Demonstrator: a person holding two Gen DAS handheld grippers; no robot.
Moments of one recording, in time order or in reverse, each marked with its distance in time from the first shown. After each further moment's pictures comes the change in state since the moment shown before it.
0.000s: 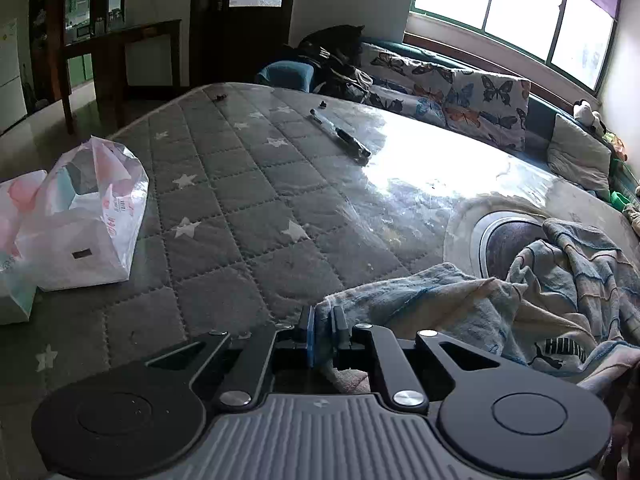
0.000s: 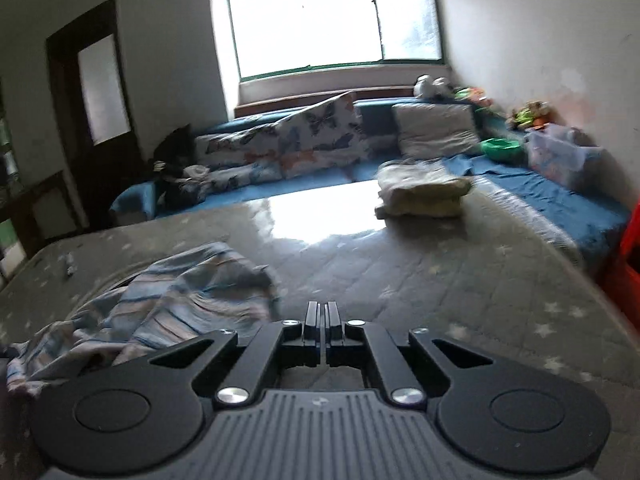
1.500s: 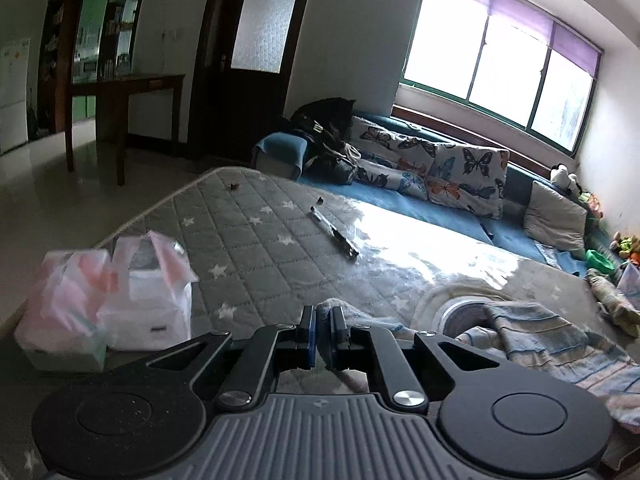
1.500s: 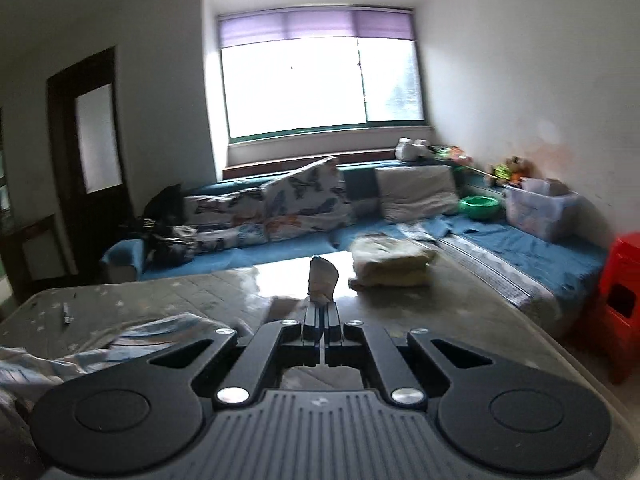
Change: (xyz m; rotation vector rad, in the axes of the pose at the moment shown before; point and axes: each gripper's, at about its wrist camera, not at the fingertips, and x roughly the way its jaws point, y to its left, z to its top) left arm -0.097 0.033 0.022 -0.048 -0.173 -0.067; right arm -0.071 -0.015 -0.005 -0.004 -0.192 -0.100
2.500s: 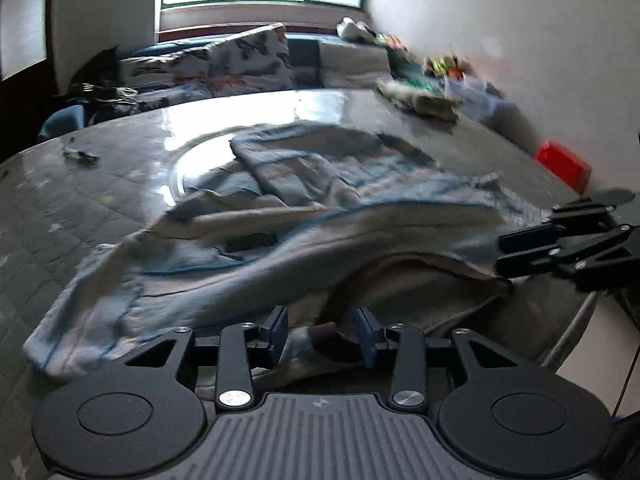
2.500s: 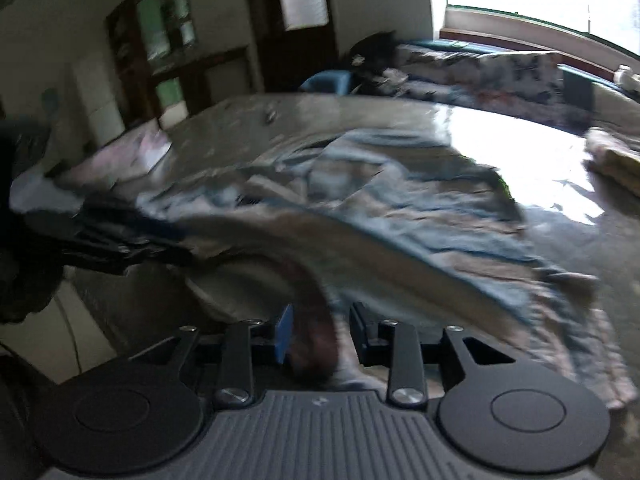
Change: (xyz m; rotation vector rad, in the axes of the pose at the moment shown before) left arm -0.024 -0.139 -0.125 0.539 0.268 -0.468; right arm 0.012 0.122 -0.088 -0.368 0.454 0.584
